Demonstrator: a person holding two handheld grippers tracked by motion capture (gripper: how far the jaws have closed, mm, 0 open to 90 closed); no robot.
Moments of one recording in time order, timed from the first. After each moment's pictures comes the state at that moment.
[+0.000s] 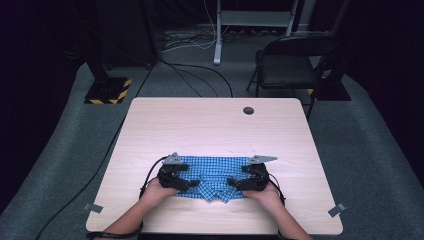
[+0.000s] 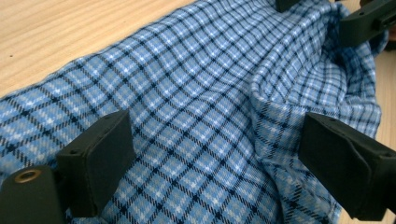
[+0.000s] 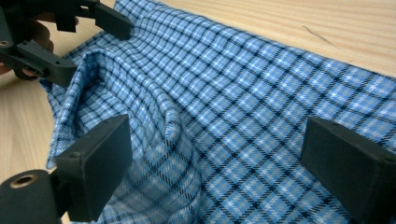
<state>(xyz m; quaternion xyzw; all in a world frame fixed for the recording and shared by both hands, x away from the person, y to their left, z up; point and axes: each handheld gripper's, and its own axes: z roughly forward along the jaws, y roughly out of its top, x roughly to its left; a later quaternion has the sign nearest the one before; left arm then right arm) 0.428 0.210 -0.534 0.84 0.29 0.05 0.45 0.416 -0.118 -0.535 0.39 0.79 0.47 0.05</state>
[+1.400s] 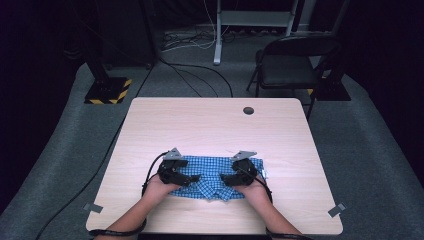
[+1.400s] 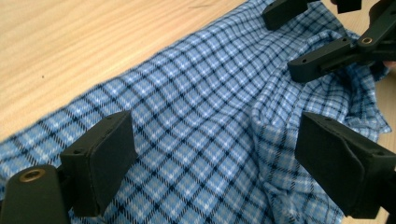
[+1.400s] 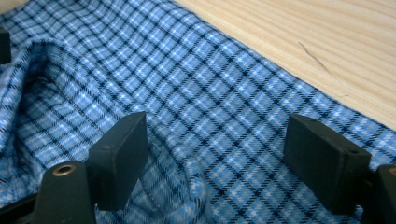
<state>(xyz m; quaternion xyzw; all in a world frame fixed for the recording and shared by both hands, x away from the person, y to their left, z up) 0.433 0.208 -0.520 0.83 0.32 0.05 0.44 0.425 -0.073 -0.522 0.39 0.83 0.36 0.14</state>
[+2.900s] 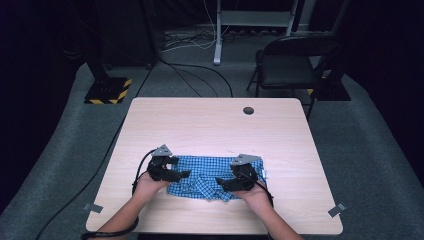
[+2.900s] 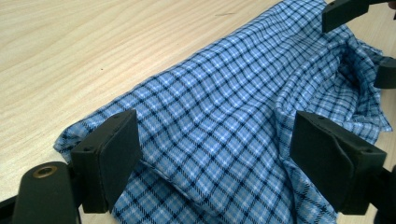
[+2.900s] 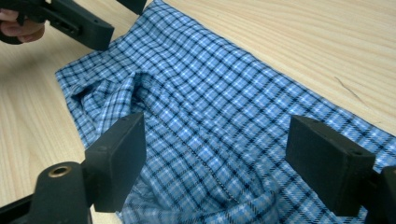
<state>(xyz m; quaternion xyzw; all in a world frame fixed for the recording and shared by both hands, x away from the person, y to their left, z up) 0.435 0.238 -0.505 0.82 0.34 0.07 0.44 0.396 -0.071 -0.499 0.35 0.82 0.43 0.12</state>
